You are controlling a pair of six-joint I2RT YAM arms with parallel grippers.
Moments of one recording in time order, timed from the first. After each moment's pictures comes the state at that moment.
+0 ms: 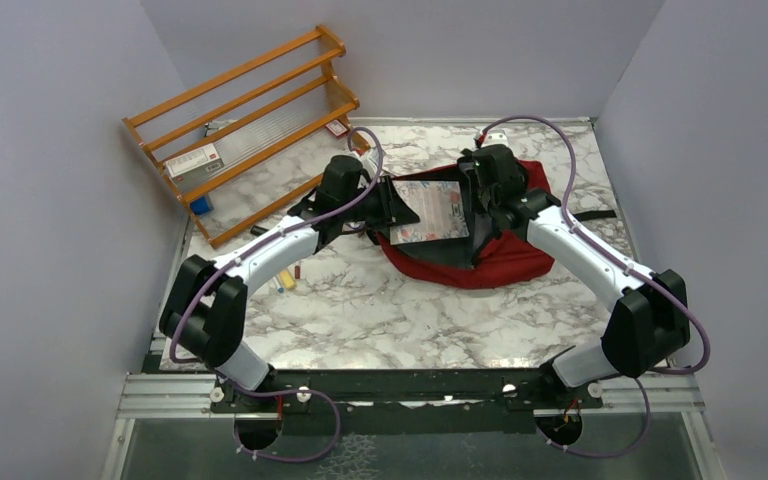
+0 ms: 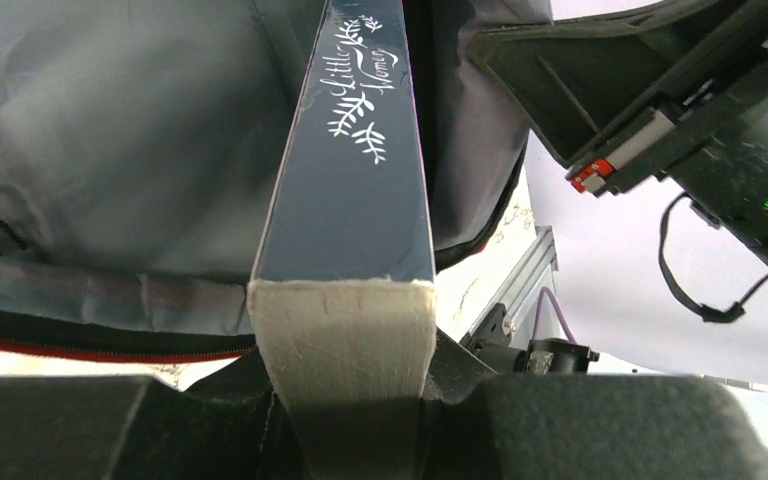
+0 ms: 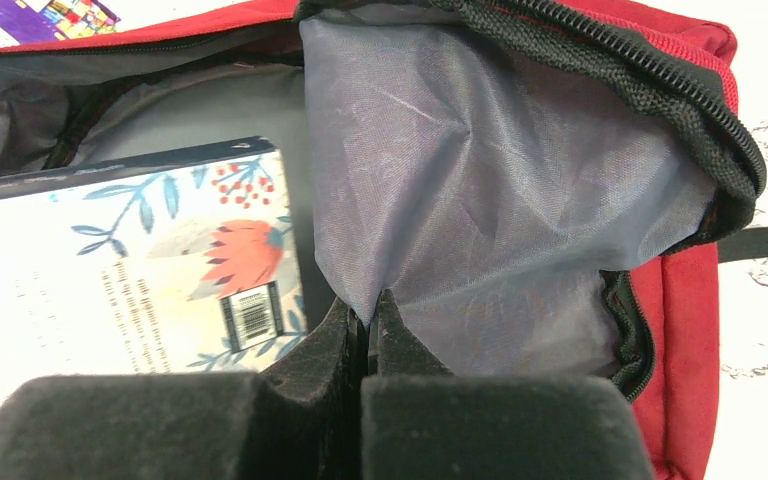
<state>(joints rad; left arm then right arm) -0.55 1.54 1.08 0.00 0.49 -0.79 0.49 1.47 1.18 -0.39 0.38 0.19</state>
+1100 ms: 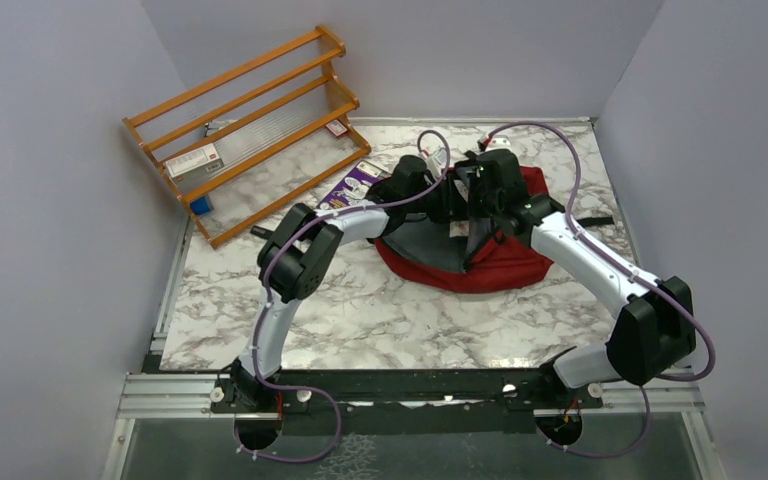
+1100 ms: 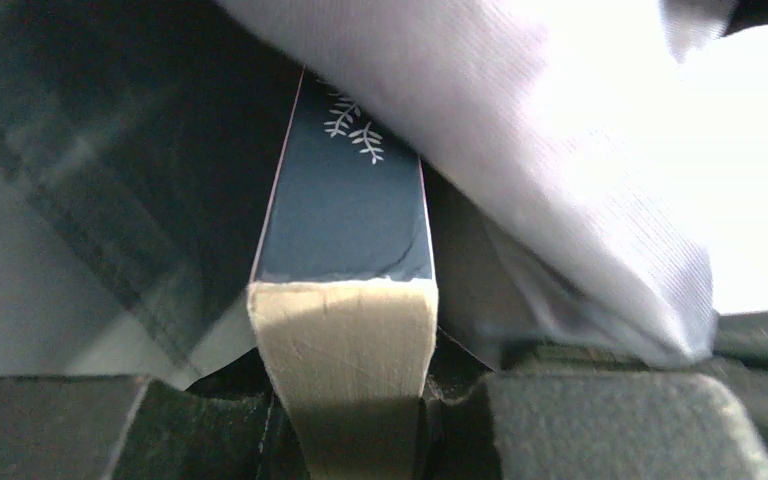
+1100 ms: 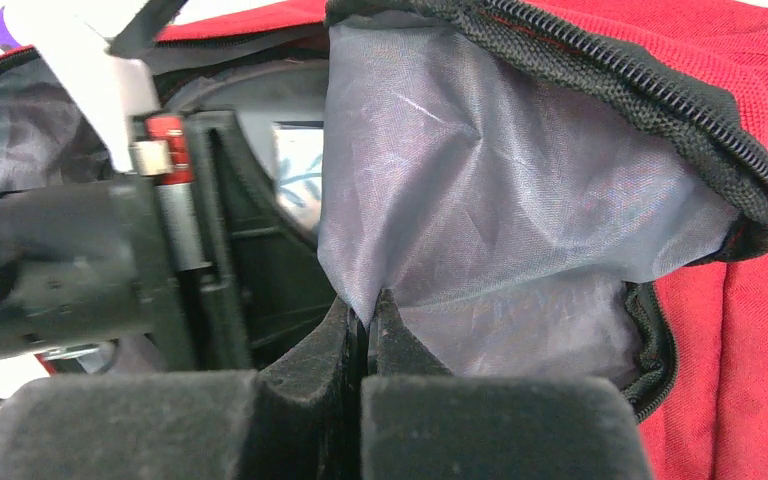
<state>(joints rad) -0.67 2.15 1.47 0.35 0.61 -0.94 0.49 1.43 1.14 -0.36 0.27 0.28</state>
